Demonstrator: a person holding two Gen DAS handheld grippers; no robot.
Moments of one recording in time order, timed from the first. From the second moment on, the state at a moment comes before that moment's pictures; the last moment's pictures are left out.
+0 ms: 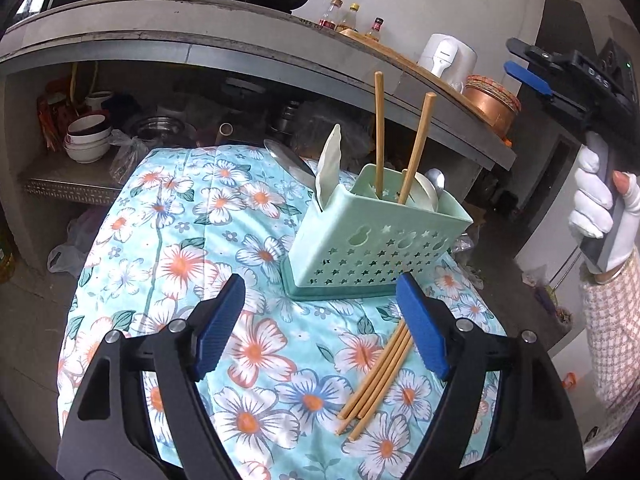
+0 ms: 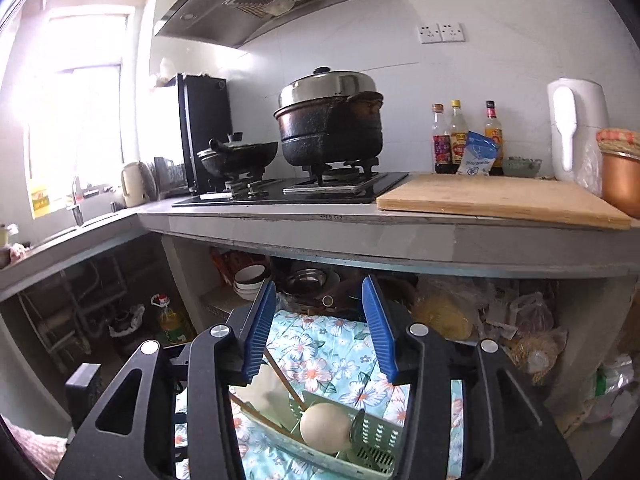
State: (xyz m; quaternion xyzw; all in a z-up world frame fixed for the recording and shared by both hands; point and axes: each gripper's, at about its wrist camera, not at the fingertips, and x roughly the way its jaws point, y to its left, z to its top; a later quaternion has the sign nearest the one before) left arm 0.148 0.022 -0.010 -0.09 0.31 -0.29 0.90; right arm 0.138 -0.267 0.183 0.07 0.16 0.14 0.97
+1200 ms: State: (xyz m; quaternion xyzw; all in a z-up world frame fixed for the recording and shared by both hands) left arm 0.201 -0.021 -0.089 -0.02 0.47 -0.28 0.83; right arm 0.093 -0.321 -0.167 0.64 0.40 0.12 0.64
